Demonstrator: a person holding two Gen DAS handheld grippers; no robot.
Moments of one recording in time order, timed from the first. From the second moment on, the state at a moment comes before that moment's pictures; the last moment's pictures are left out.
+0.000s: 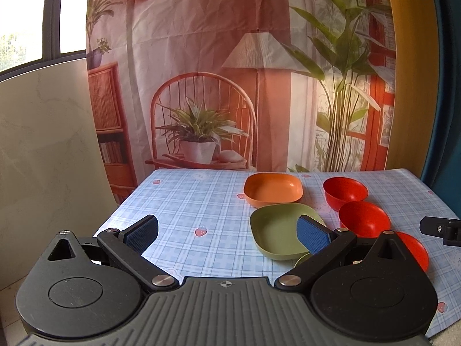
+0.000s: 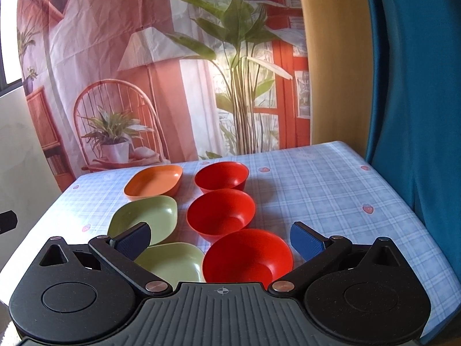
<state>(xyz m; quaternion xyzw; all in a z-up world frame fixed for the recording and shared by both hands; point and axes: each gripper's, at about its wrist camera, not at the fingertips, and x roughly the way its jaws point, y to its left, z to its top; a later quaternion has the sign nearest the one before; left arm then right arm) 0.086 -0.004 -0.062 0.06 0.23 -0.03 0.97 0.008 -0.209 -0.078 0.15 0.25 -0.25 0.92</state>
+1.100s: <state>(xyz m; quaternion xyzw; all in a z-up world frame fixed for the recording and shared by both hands) 0.151 -0.017 -0.117 0.05 0.32 -0.11 0.94 0.071 -0.215 -0.130 0.10 0.31 -0.18 0.93</state>
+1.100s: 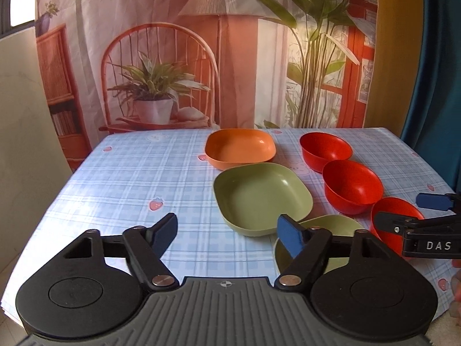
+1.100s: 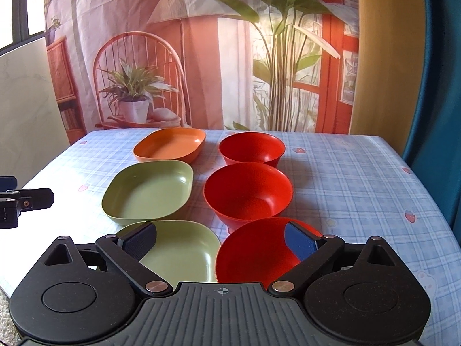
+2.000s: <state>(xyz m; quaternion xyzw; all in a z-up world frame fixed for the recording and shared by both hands) 0.301 -0.014 -0.066 0.05 0.30 -0.13 0.94 0.200 -0.265 -0.087 0.09 0.29 -0.14 0.94</state>
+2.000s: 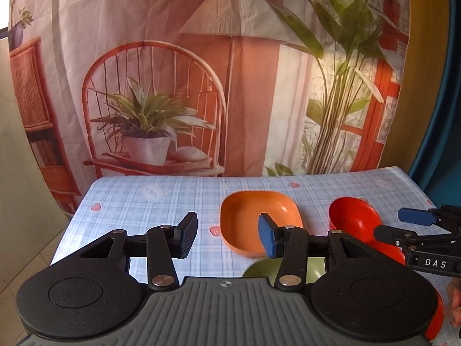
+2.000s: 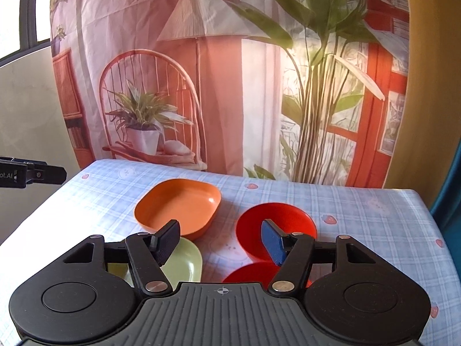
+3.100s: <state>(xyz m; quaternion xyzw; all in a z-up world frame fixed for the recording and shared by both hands) 0.444 -0.023 -0.185 0.00 0.40 -0.14 0.91 0.359 -0.307 -0.195 0.19 0.41 -0.15 0.88</state>
